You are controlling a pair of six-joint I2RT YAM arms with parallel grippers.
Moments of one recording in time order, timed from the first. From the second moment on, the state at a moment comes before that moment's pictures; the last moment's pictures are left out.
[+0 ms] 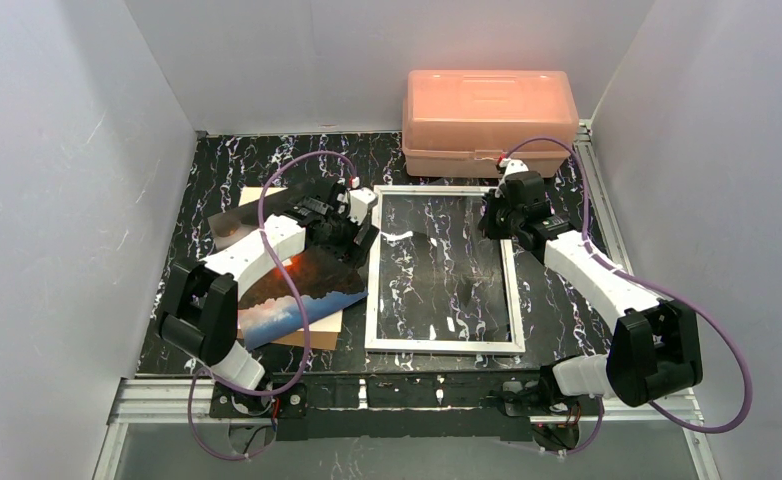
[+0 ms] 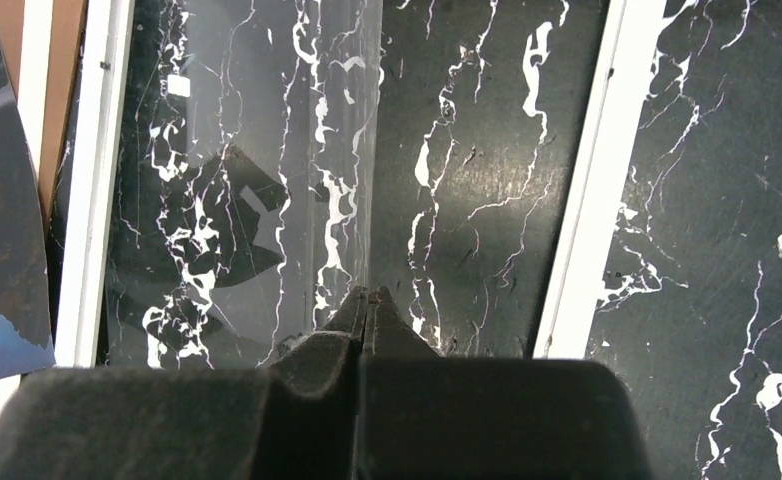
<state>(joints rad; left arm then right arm) -0.48 1.58 1.10 -0.55 0.18 0.15 0.36 1.33 0.95 -0.32 -0.04 0.28</state>
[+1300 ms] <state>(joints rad) -0.42 1.66 1.04 -0.42 0.32 -0.02 0.32 1.22 0.99 -0.11 -0.41 0.89</state>
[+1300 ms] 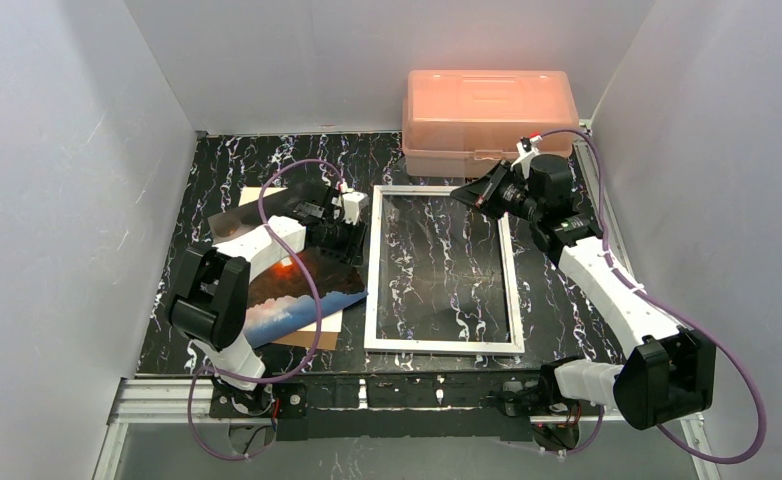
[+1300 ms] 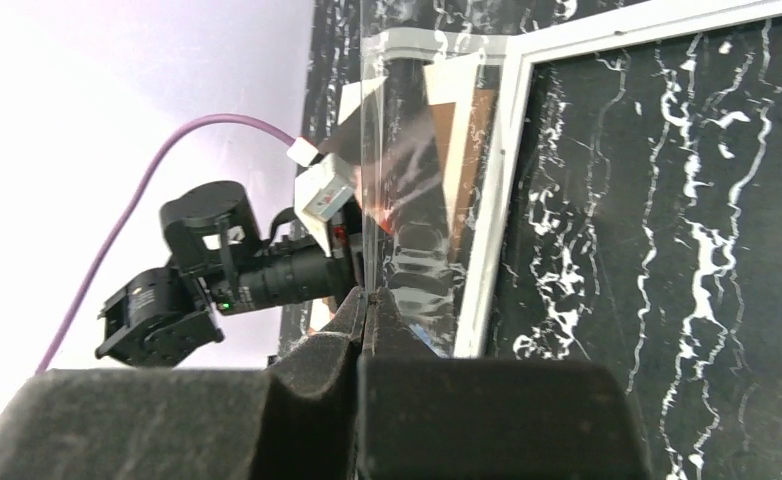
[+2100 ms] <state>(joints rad) -0.41 1.66 1.01 -0.39 0.33 -0.03 0.32 1.21 0.99 -0.03 -0.48 1.07</state>
